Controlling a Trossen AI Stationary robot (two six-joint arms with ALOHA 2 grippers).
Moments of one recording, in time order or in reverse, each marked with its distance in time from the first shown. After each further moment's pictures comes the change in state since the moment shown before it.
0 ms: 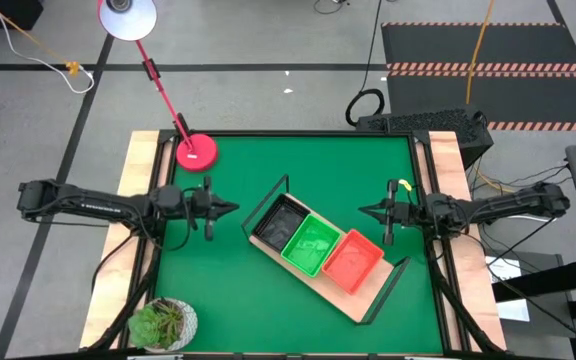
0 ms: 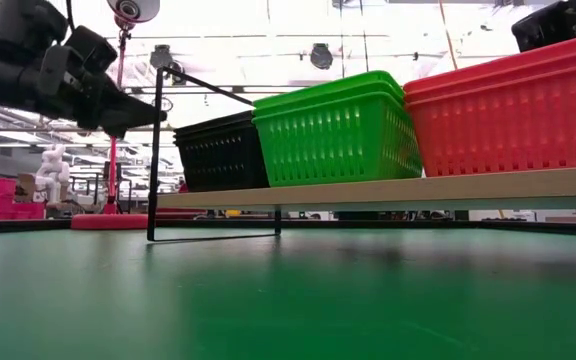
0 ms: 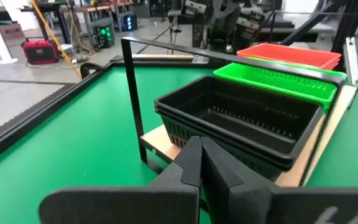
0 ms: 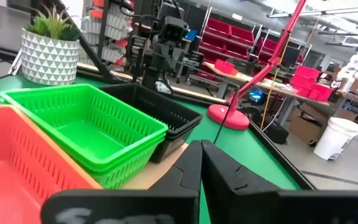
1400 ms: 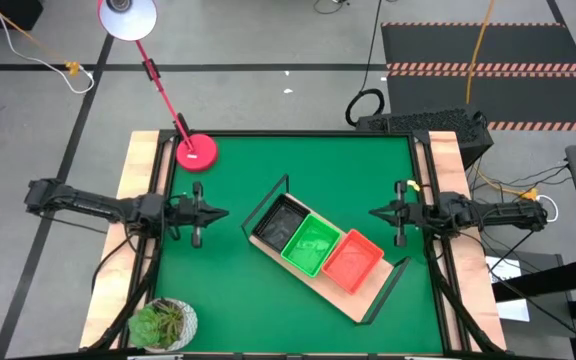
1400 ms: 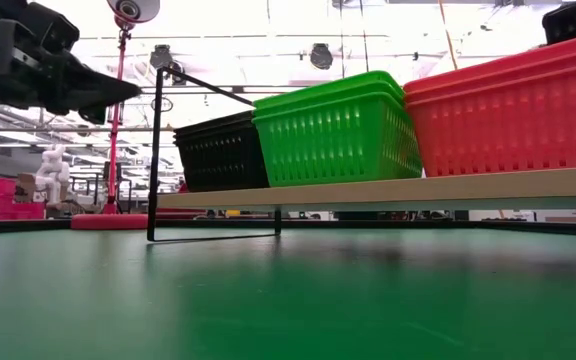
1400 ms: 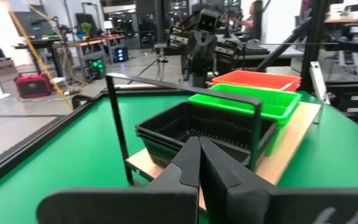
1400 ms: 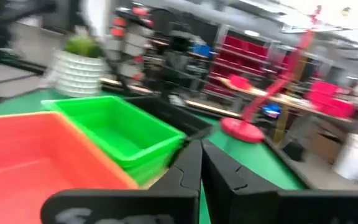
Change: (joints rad) left arm -0.190 -0.325 -0.066 -0.139 -0.144 0.038; right arm -0.026 -0.436 0.000 -0.429 -0.118 -0.009
